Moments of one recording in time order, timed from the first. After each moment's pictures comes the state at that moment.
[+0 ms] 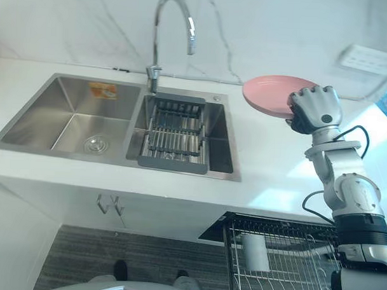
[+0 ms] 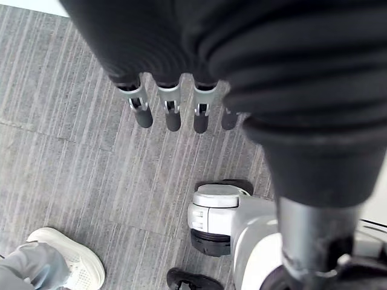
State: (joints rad) left arm 0.38 0.16 0.04 0.93 -0.16 0.23 -0.05; right arm -0.32 -1.00 -0.06 0.20 -0.95 -0.13 -0.27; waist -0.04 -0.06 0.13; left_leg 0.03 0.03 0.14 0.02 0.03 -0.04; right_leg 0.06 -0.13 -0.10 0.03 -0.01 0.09
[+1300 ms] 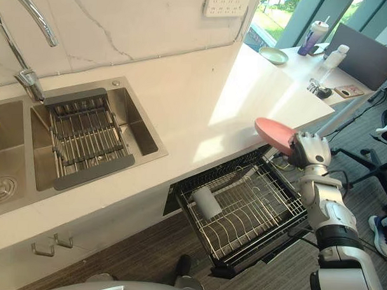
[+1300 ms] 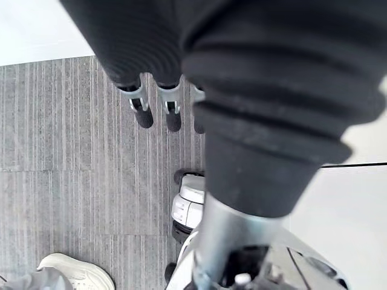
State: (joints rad) left arm 0.30 0.19 0.16 0.94 -0.31 0.42 -0.05; right arm -0.30 -0.85 0.04 0.64 -0.77 -0.16 -0.40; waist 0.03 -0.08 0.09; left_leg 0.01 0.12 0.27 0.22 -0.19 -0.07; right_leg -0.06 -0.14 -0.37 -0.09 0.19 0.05
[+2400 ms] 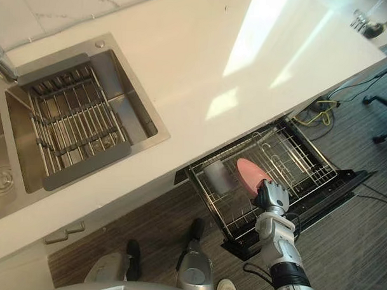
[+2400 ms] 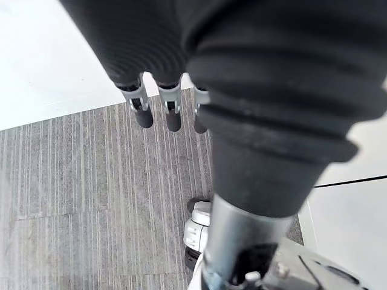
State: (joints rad) left arm 0.18 0.15 0.11 0.95 -0.29 0.33 -0.01; right arm -0.09 -0.51 0.01 0.53 -0.78 0.11 -0.32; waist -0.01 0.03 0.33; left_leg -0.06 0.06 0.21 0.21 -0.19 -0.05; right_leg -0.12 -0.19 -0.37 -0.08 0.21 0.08
